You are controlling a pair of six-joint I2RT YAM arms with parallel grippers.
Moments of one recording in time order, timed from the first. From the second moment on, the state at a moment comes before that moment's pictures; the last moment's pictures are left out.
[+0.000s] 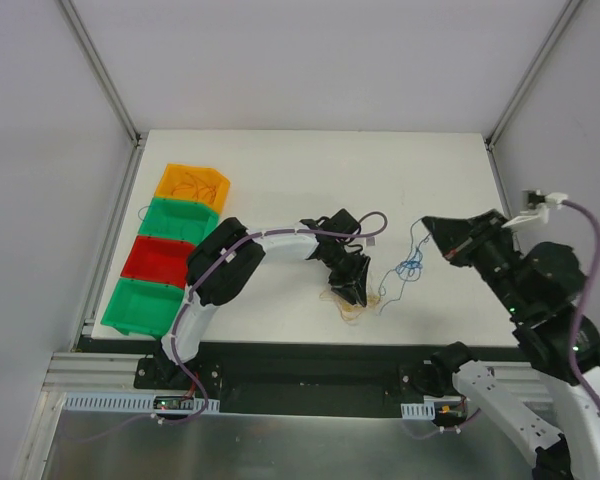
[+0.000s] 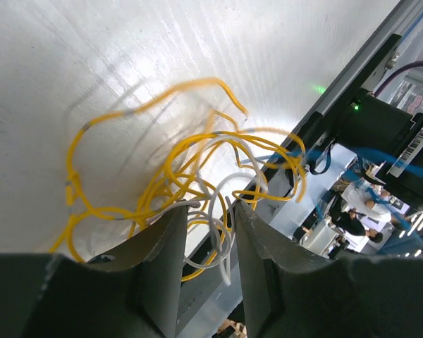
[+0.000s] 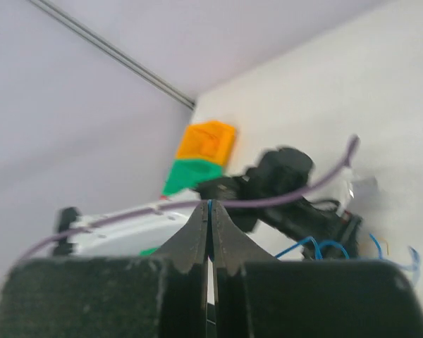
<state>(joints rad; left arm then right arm) -0.90 2.16 1.47 -0.42 0.75 -0.69 0.49 0.53 1.04 -0.63 0.04 0.81</state>
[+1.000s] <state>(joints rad) -0.90 1.66 1.49 -0.47 0.51 -0.41 0.49 0.58 1.01 -0.80 0.15 0.48</state>
